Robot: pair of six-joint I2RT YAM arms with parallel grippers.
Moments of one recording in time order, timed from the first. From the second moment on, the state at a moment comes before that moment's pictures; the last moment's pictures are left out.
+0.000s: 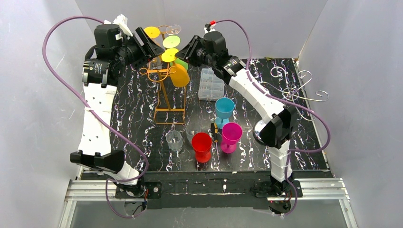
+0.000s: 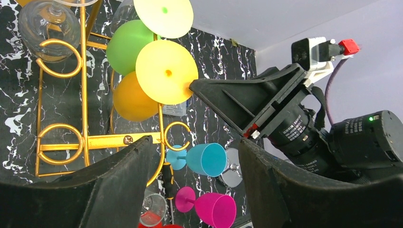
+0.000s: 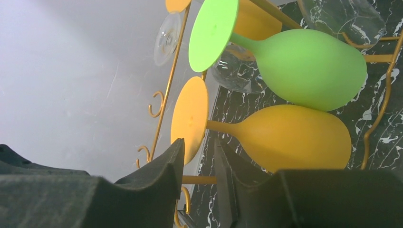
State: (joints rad) left arm -0.15 1.55 2.12 -0.99 0.27 -0.63; right arm 0.71 2.03 2.20 -0.37 -0.11 0.95
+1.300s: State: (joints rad) left arm -0.15 1.55 2.11 -0.99 0.28 -0.64; right arm 0.72 1.97 2.17 -0.32 -0.09 1.10
